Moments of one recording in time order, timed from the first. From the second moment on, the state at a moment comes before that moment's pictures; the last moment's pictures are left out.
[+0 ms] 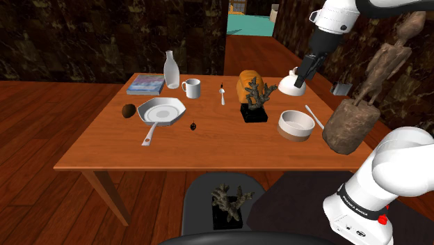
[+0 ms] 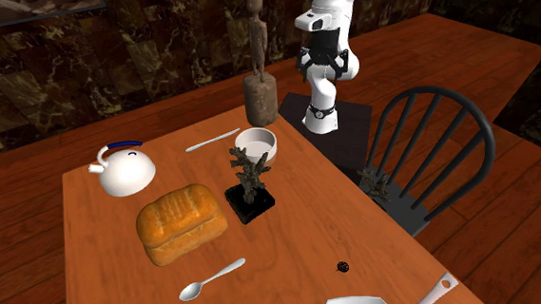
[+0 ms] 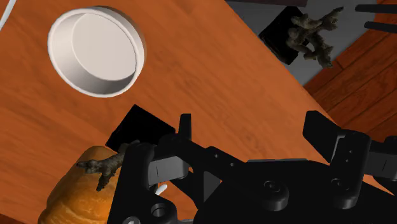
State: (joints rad) arm 0.01 -0.83 0.03 -2.40 0.03 1.68 -0.05
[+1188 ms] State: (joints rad) arm -0.13 -0.30 0.00 -2.28 0.00 2.08 0.15
